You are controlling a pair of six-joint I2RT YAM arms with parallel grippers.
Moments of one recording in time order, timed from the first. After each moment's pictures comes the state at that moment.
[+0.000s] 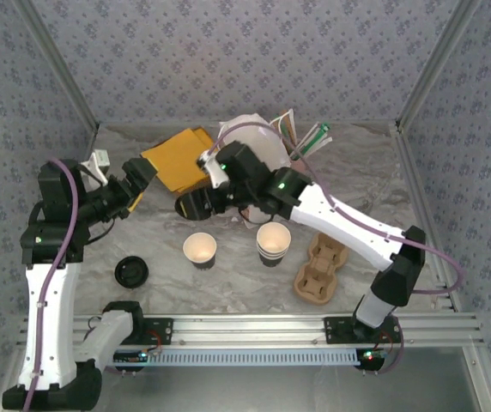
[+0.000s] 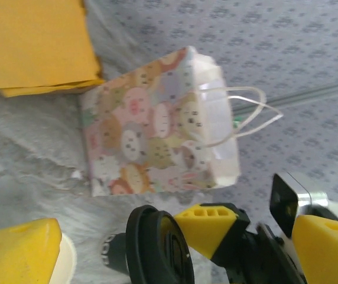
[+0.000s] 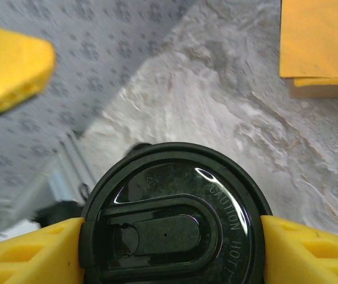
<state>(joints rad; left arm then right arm) -0.02 0.85 1.27 -0.93 0.53 -0.85 1.00 1.66 1.70 -0.69 -0.20 0.41</state>
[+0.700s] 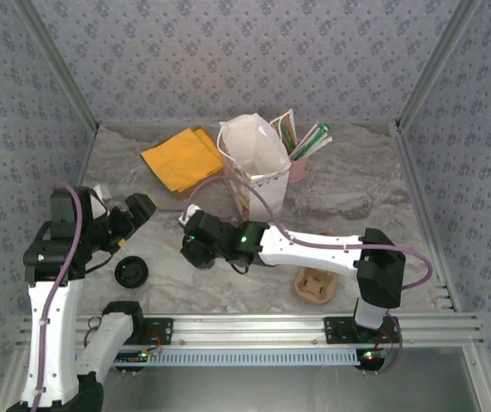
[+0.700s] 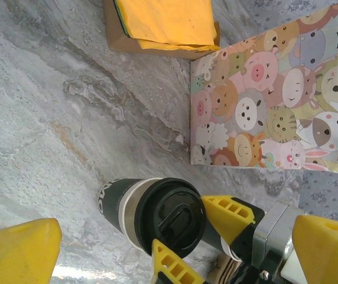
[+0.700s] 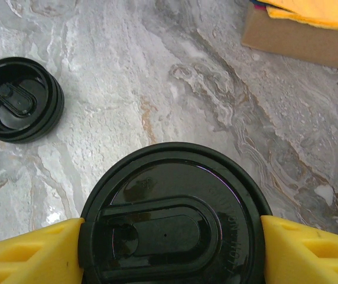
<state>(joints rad) -0.02 0.77 1.17 -1.20 0.34 -0.74 1.23 1.73 1.39 -0.47 0.26 0.27</state>
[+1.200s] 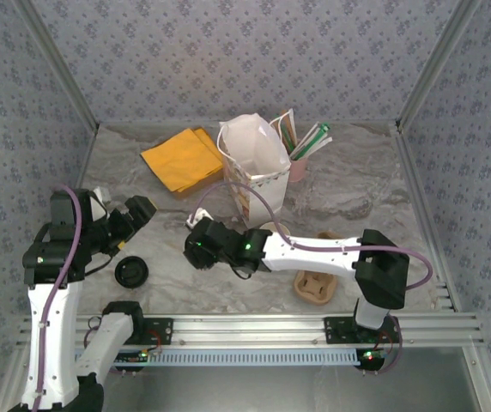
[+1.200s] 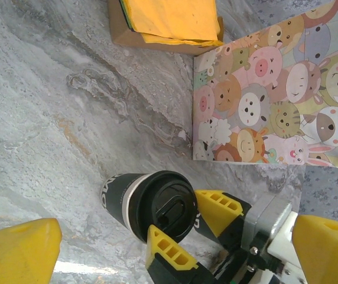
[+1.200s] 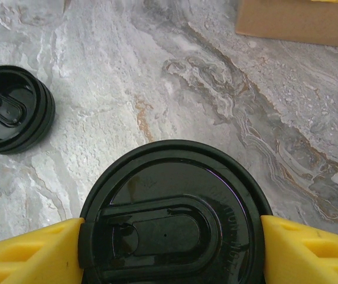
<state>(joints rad) -0.02 0.76 1.17 -1.22 0.34 -0.74 1.23 1.70 1.27 -0.33 0.27 0.36</state>
